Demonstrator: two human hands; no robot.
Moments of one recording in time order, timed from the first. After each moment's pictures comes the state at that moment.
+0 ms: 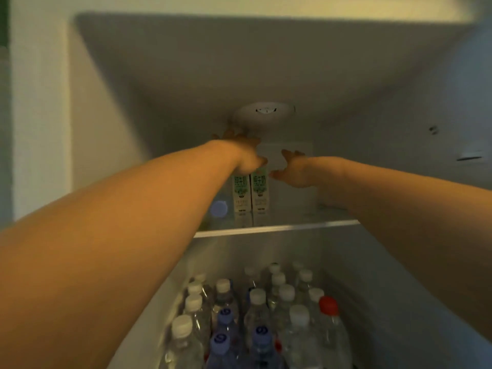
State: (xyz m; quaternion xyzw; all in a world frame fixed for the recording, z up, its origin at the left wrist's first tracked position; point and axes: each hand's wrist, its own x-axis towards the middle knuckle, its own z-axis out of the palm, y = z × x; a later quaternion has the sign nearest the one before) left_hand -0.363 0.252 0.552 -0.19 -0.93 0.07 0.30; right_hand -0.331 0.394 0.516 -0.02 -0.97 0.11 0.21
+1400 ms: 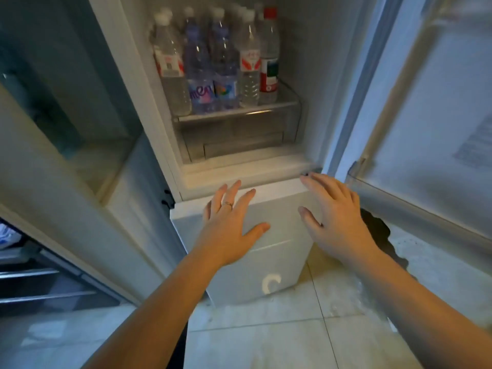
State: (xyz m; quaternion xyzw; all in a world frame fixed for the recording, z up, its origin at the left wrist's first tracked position) left_hand 0.040 0.142 0.026 -0.28 -0.94 -0.21 0.00; right_hand 0.126 0.354 0.050 -0.04 -0.96 0.17 0.21
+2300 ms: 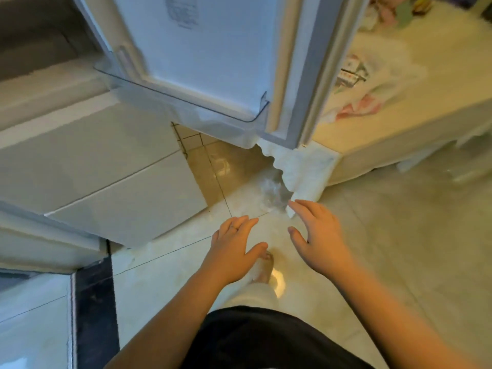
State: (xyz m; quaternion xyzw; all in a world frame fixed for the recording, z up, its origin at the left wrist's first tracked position) left_hand 0.384 0.451 -0.120 -0.36 -0.87 -0.19 -0.28; right_hand 0.505 0.625 -0.100 -0.24 -0.94 0.22 0.03
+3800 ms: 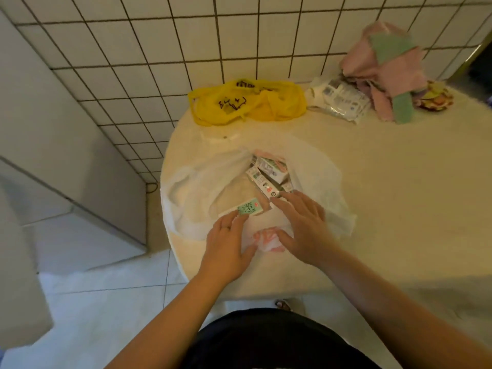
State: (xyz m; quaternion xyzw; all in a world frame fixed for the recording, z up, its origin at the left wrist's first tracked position) left_hand 0.284 1.028 -0.138 -0.24 -0.94 -0.24 -0.08; right_hand 0.327 1.234 -0.099 0.00 -0.98 0.19 0.03
